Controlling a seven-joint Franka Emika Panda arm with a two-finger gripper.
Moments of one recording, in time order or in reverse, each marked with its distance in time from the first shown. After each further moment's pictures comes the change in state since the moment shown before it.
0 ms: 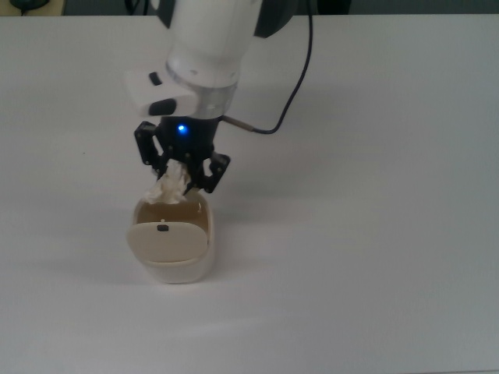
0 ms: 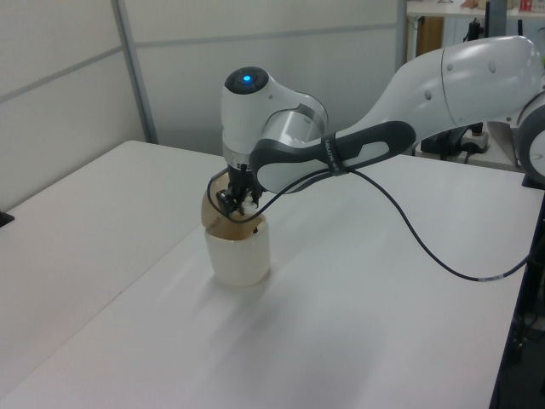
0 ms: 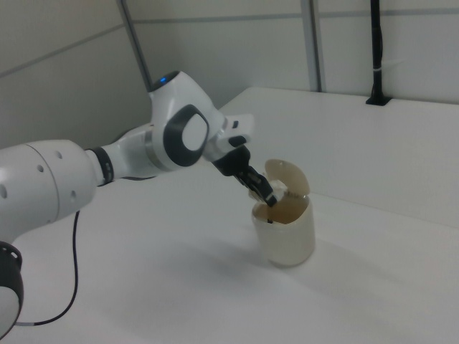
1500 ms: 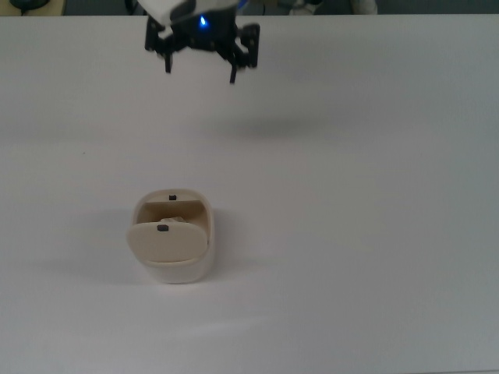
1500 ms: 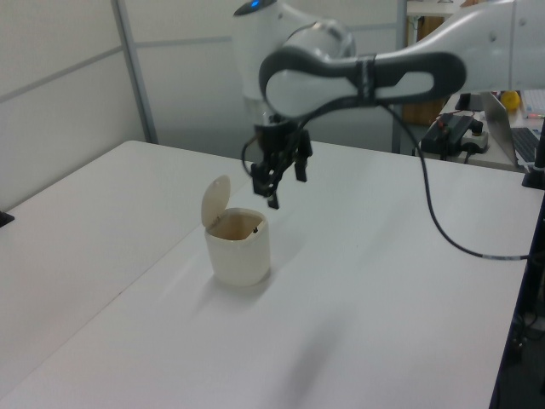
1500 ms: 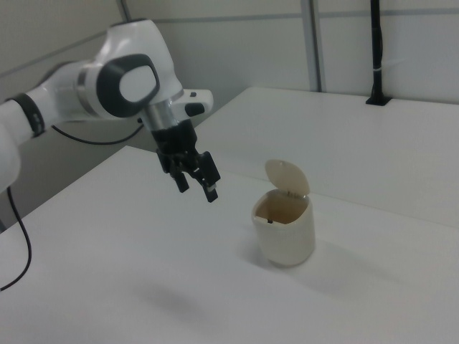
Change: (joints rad) arm -0.038 -0.227 0.074 0.046 0.273 -0.563 -0.404
